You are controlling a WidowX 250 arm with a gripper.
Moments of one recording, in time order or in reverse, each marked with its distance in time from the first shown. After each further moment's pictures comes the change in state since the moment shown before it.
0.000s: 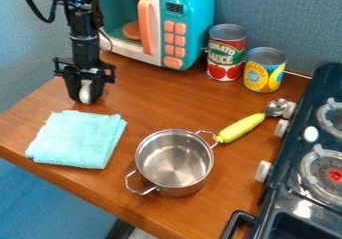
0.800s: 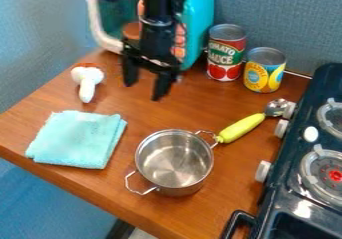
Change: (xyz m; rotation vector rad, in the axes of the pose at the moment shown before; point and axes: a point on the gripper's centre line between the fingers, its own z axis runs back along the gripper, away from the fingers) arm -0.052 -0.120 0.055 0.078 -0.075 -0.472
